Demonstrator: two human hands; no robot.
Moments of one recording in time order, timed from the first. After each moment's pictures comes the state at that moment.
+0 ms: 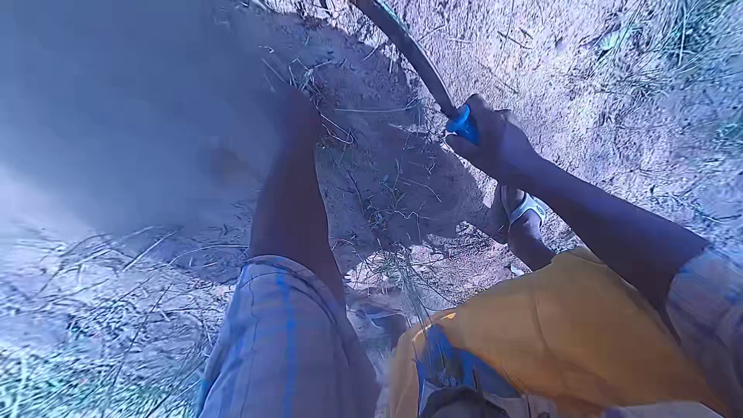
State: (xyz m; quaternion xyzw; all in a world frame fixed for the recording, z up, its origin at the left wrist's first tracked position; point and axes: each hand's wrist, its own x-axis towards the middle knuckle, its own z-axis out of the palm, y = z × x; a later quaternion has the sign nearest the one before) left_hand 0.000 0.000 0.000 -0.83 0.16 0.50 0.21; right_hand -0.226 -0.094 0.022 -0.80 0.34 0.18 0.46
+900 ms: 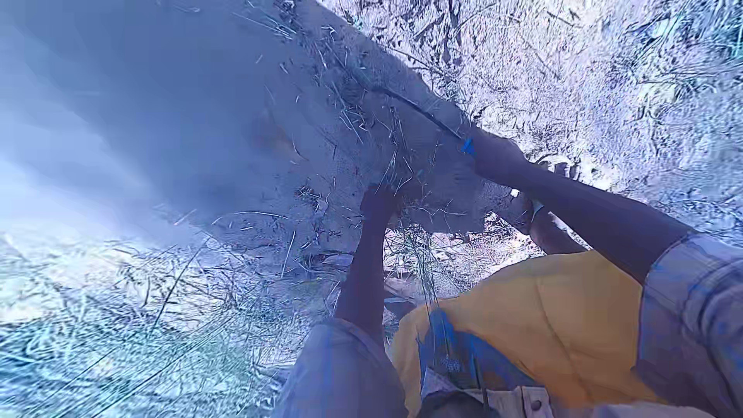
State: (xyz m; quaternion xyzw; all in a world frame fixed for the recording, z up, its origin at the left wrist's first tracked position) left_hand -0.086 0.183 -0.051 -0.81 0.14 0.56 0.09; right_hand -0.213 -0.040 -0.011 -0.75 0.33 0.43 0.37
